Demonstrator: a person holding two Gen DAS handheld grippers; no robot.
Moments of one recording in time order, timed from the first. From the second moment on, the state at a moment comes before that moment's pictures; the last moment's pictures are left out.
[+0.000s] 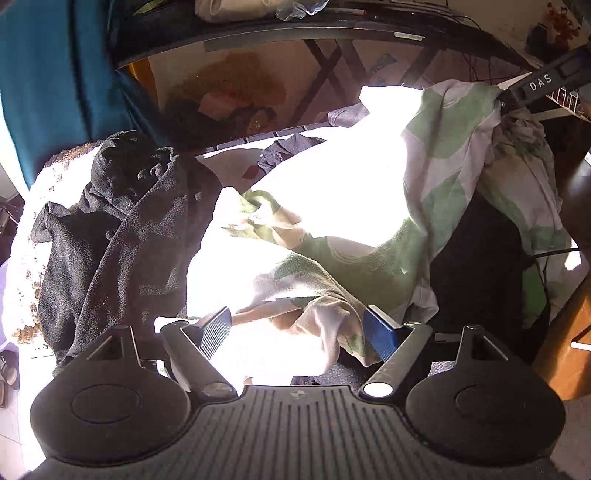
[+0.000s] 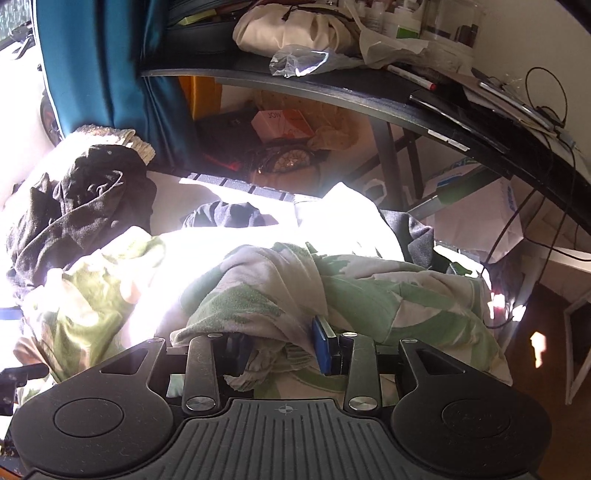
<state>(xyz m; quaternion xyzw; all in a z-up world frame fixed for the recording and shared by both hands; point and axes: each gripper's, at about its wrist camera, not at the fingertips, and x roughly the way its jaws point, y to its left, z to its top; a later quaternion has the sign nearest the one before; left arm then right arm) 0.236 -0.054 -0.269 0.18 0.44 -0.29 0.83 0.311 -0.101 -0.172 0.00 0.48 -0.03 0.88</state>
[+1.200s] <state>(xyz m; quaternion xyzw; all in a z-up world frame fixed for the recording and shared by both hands) 0.278 -0.009 -0.033 -0.14 0.21 -0.36 0.90 0.339 -0.073 -0.109 0.12 0.36 0.13 0.92</state>
